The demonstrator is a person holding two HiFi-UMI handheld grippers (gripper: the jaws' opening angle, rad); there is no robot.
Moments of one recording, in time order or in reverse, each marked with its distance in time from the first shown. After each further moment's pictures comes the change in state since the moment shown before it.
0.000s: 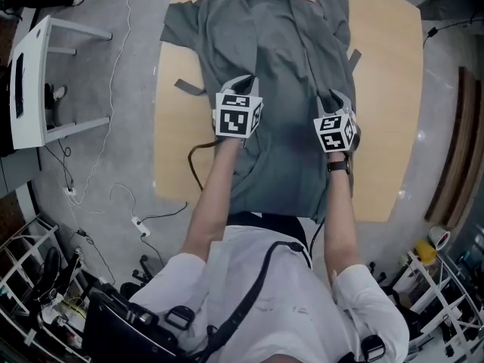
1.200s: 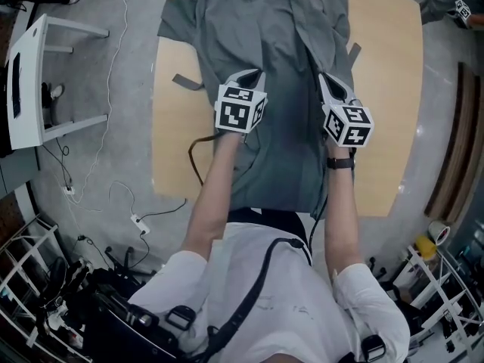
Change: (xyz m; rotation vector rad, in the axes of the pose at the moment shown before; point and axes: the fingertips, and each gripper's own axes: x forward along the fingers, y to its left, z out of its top) left arm 0.003 -0.021 0.006 0.025 -0.005 -0.104; right arm -0.051 -0.017 0.091 0.528 -0.345 0.144
